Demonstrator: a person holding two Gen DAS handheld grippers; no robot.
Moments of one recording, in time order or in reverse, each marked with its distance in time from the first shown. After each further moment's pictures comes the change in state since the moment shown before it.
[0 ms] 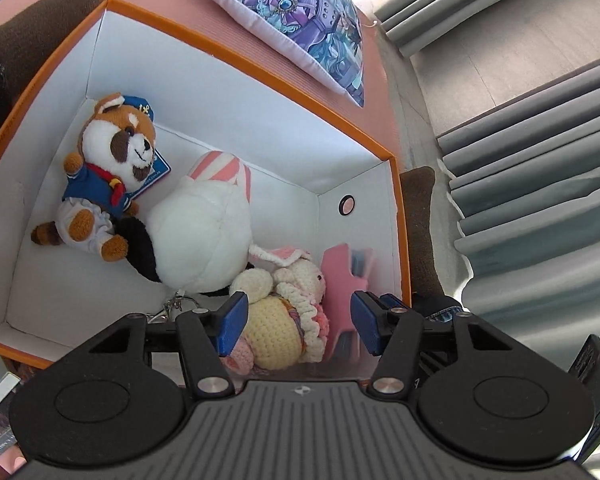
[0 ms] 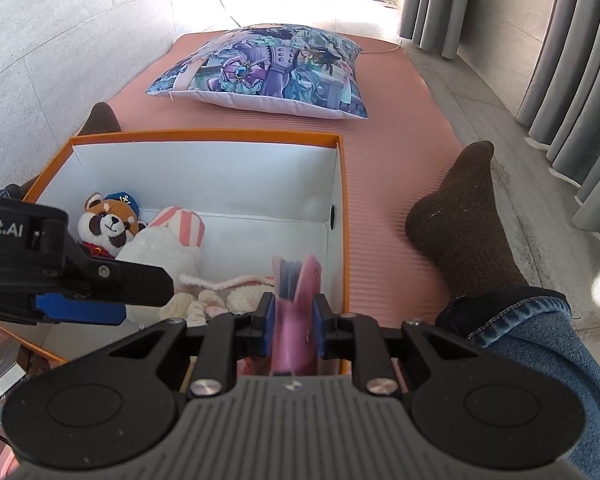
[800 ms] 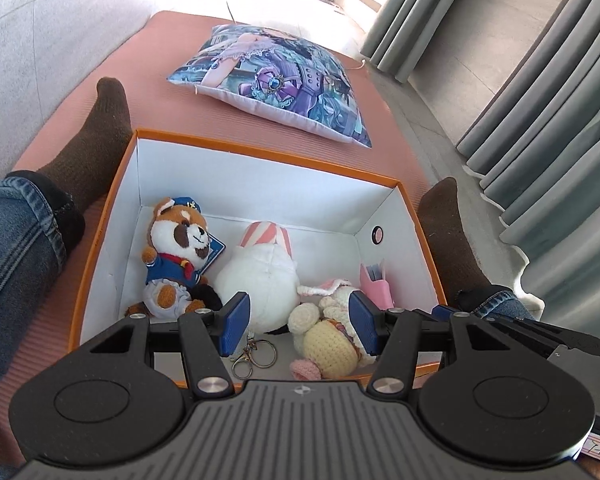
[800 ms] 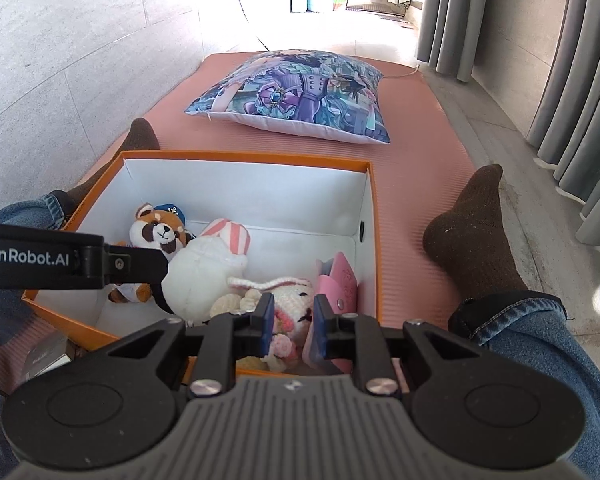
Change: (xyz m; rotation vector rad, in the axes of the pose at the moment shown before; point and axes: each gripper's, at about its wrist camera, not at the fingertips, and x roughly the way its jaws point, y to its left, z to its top) left arm -0.056 -0.038 -0.023 0.281 -0.183 0.216; right arm -0.052 0.022 -0.007 -0.026 -0.071 0.051
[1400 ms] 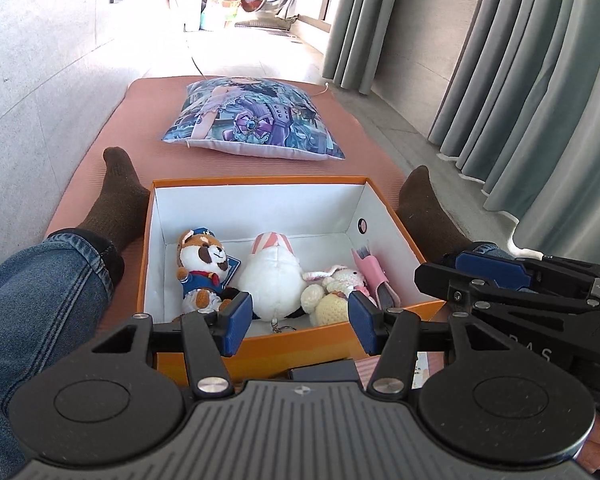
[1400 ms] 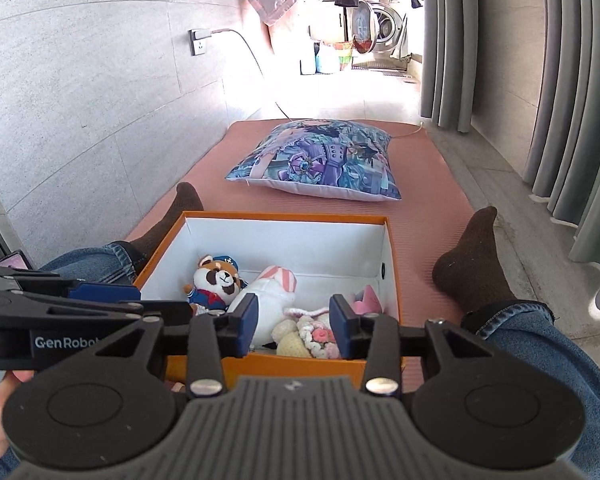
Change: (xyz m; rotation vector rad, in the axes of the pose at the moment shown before) left arm -0.071 -0.015 -0.040 0.232 -0.095 0.032; right arm -0.085 0.024 -0.023 0.049 -0.188 0.054
